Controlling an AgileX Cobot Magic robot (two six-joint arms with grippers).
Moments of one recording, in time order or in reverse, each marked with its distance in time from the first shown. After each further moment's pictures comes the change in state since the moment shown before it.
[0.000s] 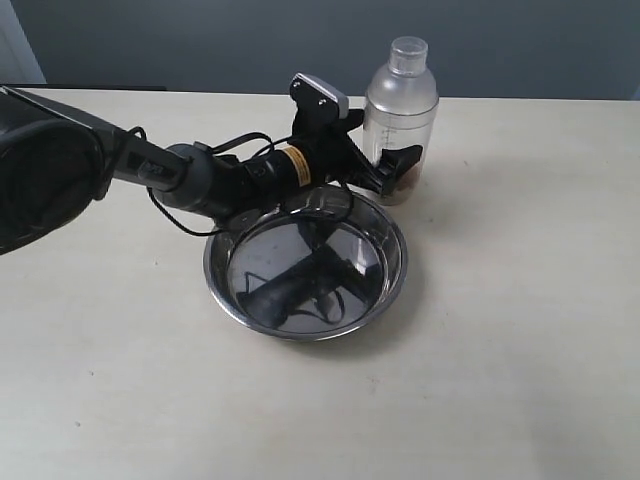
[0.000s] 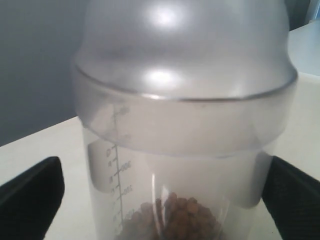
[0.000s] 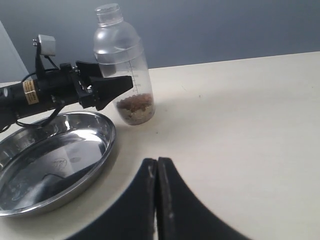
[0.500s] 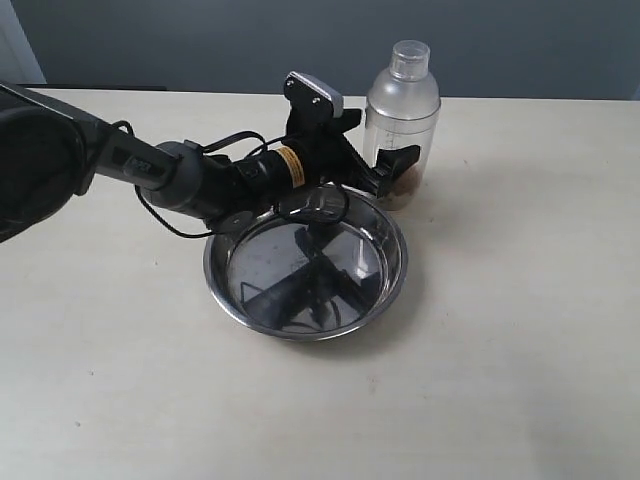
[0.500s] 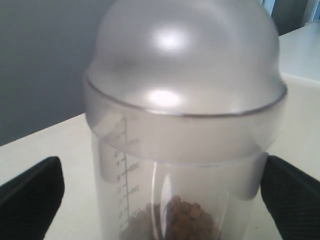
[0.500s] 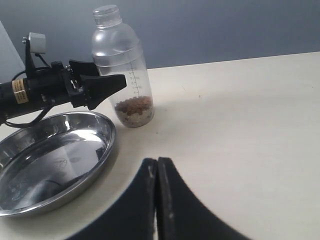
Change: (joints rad) left arm 0.000 -0.050 0.072 -0.002 -0.022 0.006; right arm 0.000 0.000 0.000 0.000 0.000 0.000
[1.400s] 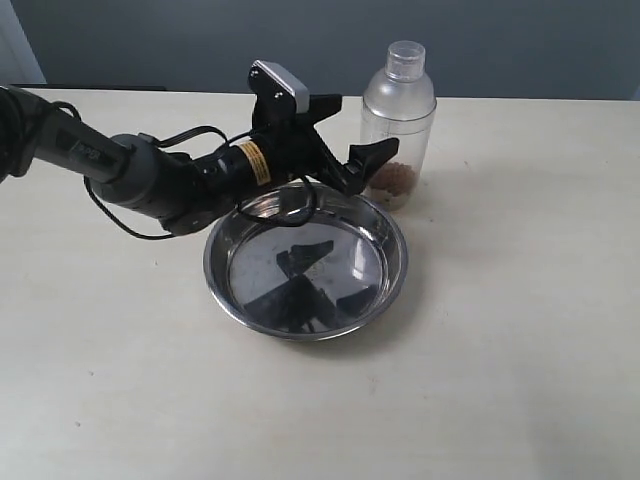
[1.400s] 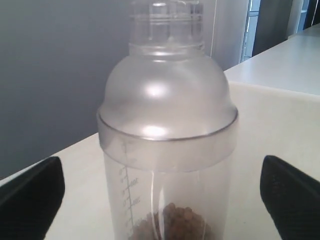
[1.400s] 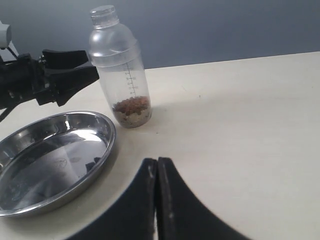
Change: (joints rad) left arm 0.059 -0.108 0.166 0.061 -0.151 0.056; right arm 0.000 0.000 0.000 0.000 0.000 0.000
